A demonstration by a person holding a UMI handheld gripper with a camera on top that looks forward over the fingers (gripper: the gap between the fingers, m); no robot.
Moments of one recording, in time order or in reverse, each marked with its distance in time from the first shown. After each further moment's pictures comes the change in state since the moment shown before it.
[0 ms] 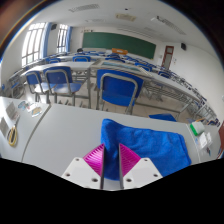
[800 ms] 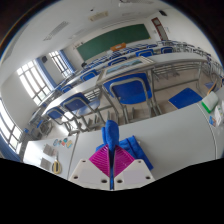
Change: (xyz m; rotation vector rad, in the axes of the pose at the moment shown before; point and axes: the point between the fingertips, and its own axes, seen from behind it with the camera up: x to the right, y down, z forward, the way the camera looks) arm 0.012 -0.058 -0.068 -0.024 -0.377 0.421
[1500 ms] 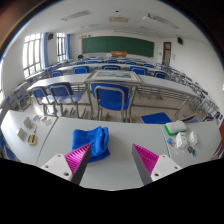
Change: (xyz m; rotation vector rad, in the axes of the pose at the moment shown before) arm 0.070 -0.006 -0.118 0.034 0.286 -0.342
